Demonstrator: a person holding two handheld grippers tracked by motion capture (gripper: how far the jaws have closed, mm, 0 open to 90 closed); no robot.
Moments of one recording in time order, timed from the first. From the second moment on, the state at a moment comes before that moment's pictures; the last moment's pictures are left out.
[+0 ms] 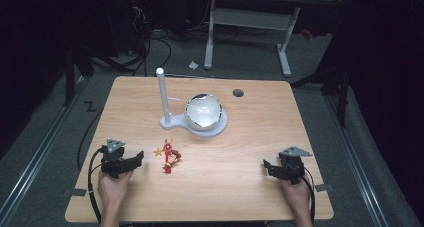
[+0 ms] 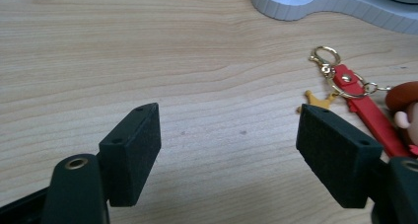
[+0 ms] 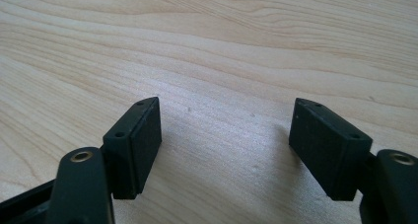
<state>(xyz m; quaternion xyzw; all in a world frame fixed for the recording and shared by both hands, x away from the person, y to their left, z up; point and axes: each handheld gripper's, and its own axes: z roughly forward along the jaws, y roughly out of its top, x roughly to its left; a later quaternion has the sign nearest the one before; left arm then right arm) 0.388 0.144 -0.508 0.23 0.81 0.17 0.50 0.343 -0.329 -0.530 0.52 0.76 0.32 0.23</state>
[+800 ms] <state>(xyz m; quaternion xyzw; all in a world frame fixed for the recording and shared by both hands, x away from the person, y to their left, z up) 0.367 0.082 -0.489 0.30 0.81 0.10 0.50 0.343 -0.329 -0.530 0.52 0.76 0.32 0.23</state>
